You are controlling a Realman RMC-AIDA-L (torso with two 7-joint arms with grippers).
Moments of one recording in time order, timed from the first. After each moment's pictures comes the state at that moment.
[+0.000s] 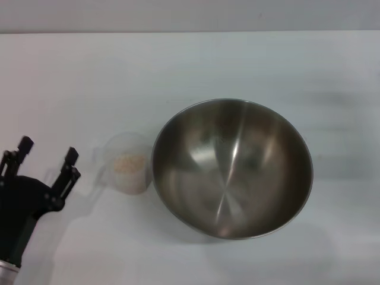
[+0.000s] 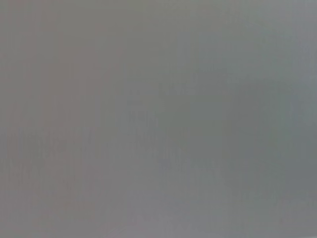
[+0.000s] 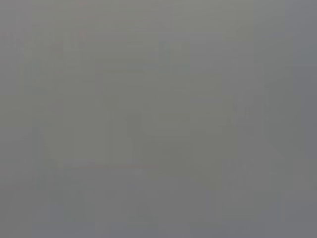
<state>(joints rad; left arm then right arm) -0.12 -2.07 -0.11 -0.29 1.92 1.57 -0.02 0.44 2.04 -1.96 -0.10 0.72 -1.34 0.36</state>
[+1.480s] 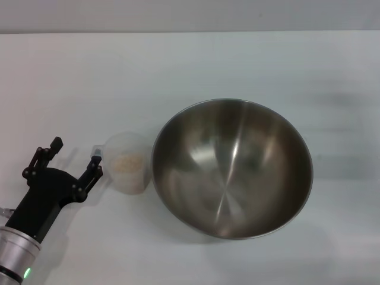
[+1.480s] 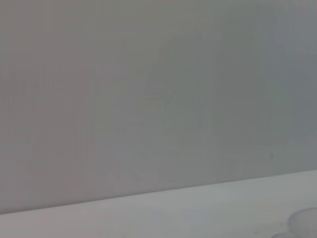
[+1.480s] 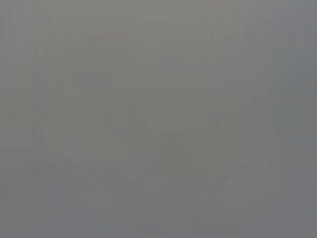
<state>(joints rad) -0.22 -2.07 -0.12 -0.27 1.92 1.33 -0.02 0.44 2.04 -1.96 -0.09 0.72 -1.33 0.35</state>
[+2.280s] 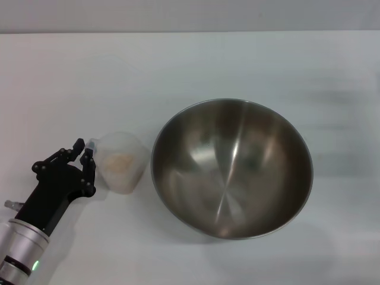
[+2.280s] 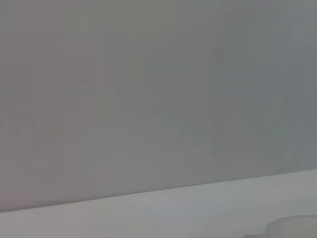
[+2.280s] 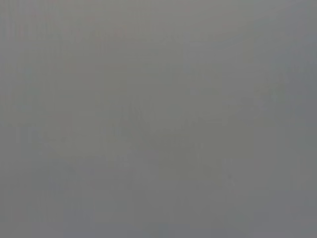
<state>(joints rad) -0.25 -2.08 -0.12 -0.29 1.92 1.29 -0.02 0.45 2.04 -1.96 -0.10 0.72 -1.31 0.35</state>
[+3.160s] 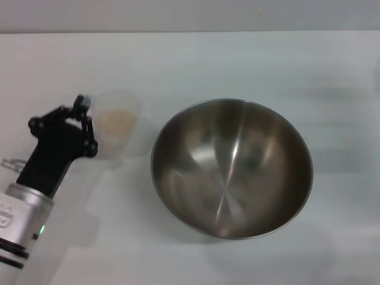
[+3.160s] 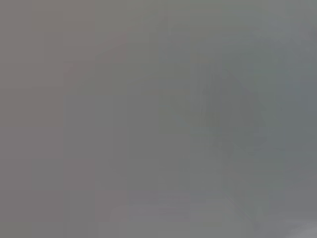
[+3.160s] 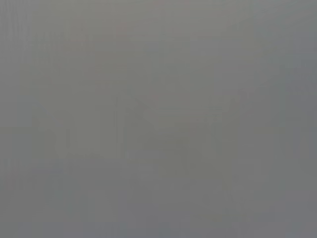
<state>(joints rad) -0.32 -2.08 -0.21 -0.34 1.92 1.39 0.30 0.47 2.04 -1.95 -0.10 0.72 -1.30 0.35</state>
